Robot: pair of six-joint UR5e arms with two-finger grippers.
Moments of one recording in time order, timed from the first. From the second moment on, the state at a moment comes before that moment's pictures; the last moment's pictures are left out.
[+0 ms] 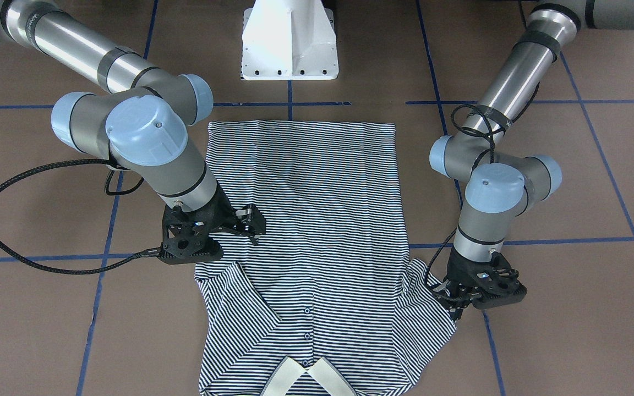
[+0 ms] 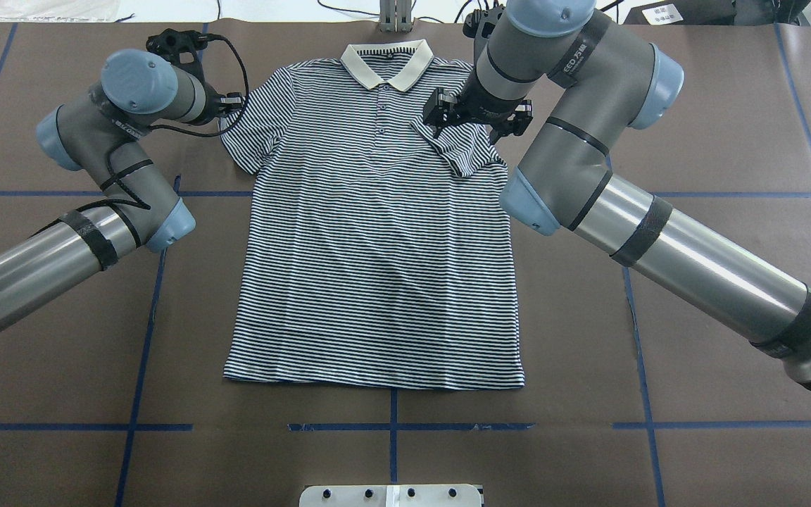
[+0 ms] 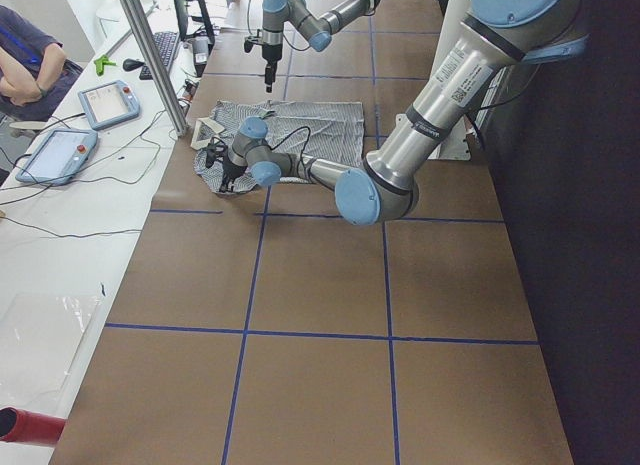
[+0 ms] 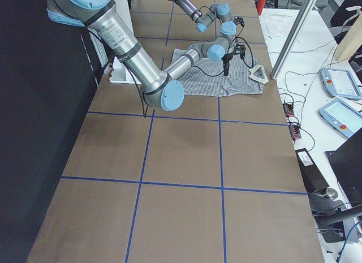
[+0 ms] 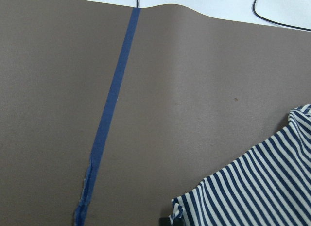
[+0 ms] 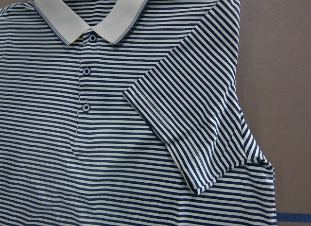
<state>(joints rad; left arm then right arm) -0.85 -2.29 -1.09 -2.23 -1.69 -1.16 0.81 -0.76 1.36 -1.32 2.07 1.09</state>
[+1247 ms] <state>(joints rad) -0.76 -2.60 -0.82 -2.23 -1.69 -1.45 0.81 -0.77 1.36 -1.31 2.07 1.09</state>
